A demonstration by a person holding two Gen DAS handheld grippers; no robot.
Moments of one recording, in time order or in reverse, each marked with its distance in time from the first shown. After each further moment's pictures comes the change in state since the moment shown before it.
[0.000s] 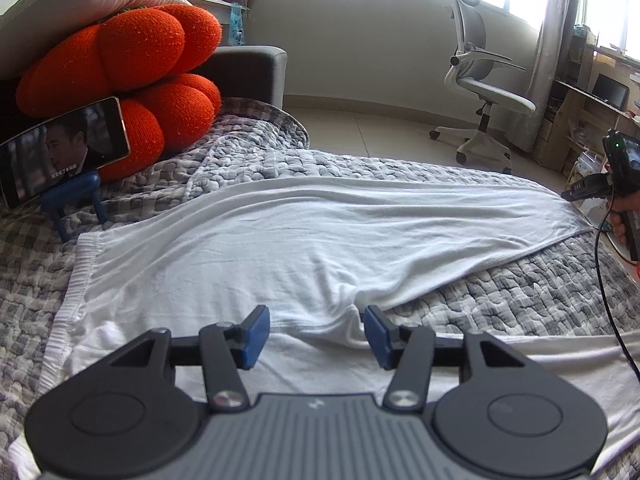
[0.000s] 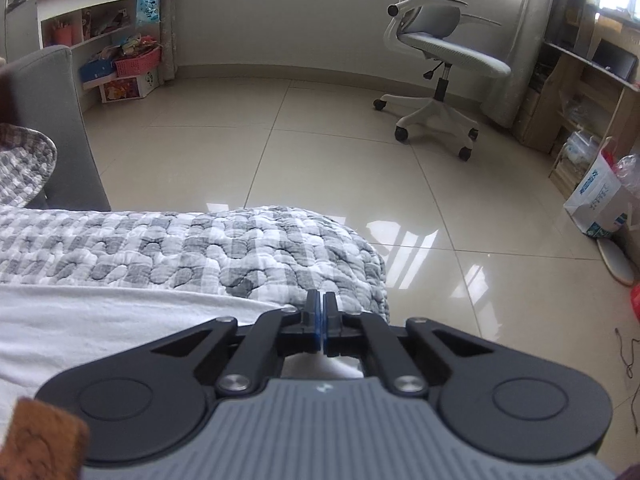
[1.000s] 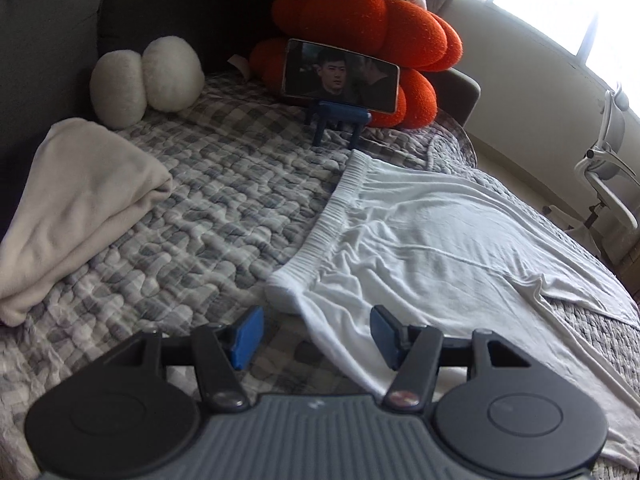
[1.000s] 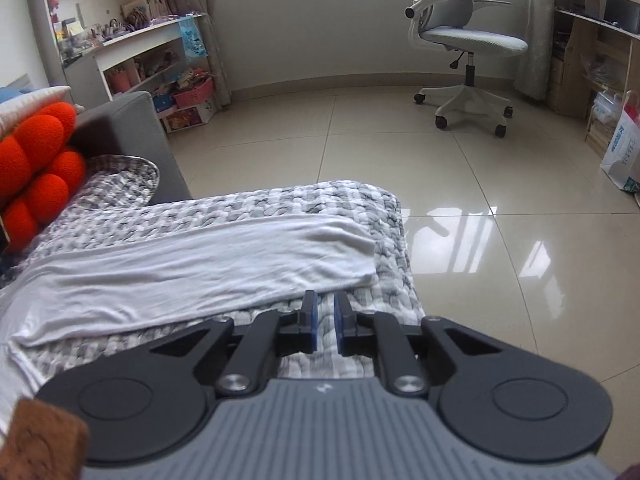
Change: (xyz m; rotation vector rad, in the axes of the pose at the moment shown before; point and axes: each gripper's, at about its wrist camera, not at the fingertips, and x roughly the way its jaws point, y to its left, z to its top) left arm -0.111 0.141 -0.088 -0.462 0.008 0.238; right arm -0.166 -0.039 -0.051 0.138 -0.005 0.287
